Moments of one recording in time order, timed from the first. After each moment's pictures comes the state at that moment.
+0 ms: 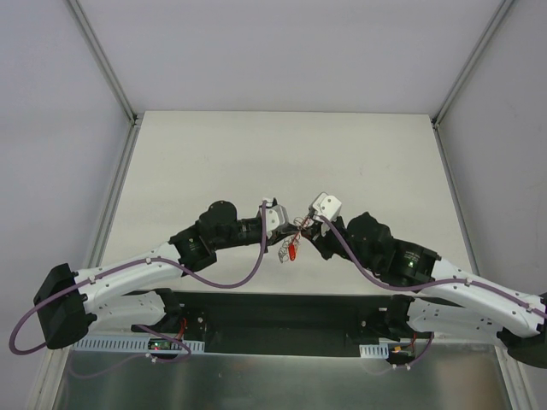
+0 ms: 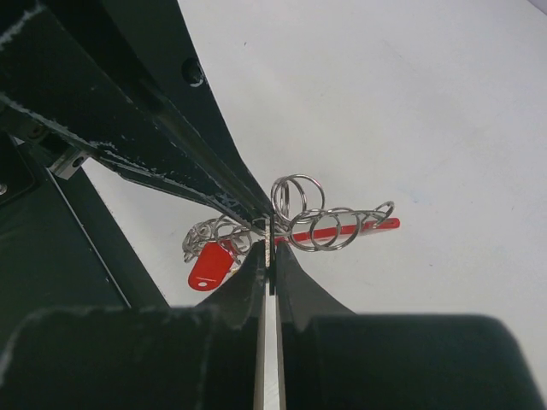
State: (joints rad) left arm -0.96 1.05 0.67 0.23 0.34 0.17; right arm 1.14 0.82 0.81 -0.34 0.20 0.01
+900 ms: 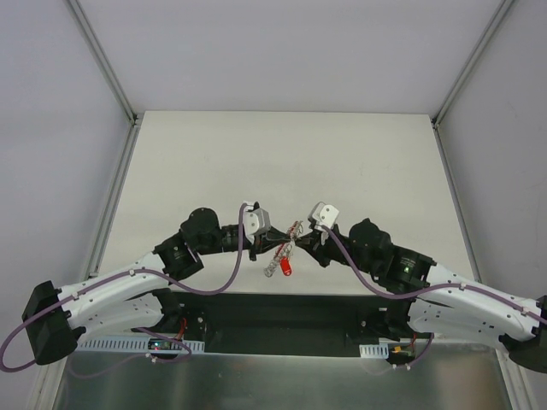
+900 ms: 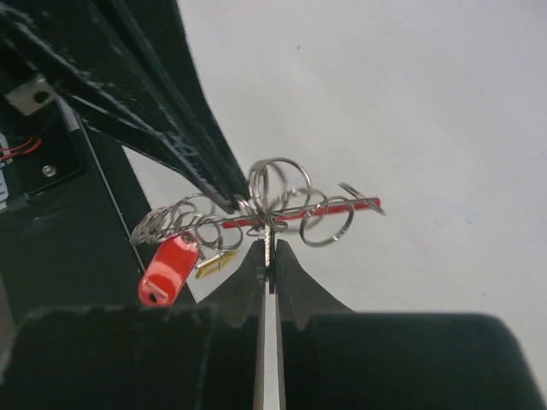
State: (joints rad) left arm -0.93 0.90 0.59 0.24 0.46 0.05; right arm 1.12 0.78 0.67 -0.21 0.07 0.01
